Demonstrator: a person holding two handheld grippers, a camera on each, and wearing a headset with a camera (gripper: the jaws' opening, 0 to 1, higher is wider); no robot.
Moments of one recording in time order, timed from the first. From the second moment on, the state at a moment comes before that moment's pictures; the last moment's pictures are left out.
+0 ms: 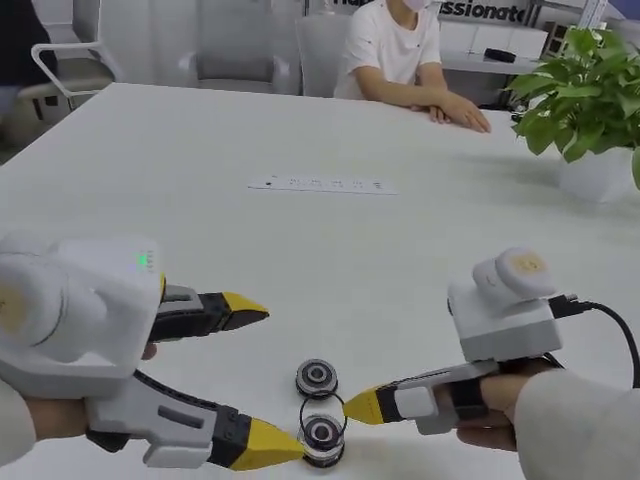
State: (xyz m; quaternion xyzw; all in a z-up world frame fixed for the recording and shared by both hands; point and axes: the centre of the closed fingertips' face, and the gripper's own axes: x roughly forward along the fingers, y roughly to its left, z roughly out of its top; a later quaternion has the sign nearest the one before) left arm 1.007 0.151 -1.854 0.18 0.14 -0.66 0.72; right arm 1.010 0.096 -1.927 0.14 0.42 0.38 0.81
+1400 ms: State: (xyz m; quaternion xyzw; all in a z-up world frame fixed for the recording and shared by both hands) left arm 1.008 0.226 -1.892 0.12 0.24 -0.60 0.75; right arm 1.028 0.090 -1.881 0.21 0.35 0.36 0.84
